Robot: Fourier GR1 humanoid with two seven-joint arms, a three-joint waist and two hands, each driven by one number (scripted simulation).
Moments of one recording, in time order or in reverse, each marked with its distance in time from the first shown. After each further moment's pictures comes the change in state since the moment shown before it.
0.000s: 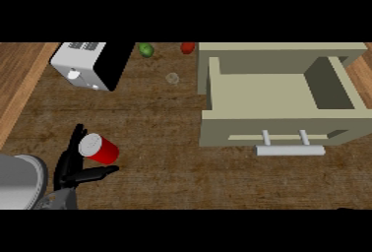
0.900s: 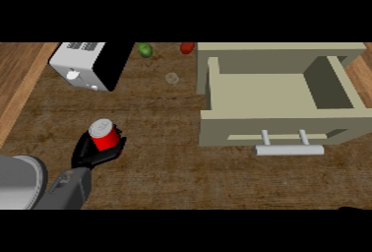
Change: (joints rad) left arm -0.203 -0.001 -0.039 0.224 -0.001 -0.137 -0.095; right arm -0.019 0.007 -0.013 -0.018 0.014 -0.005 0.014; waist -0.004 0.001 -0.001
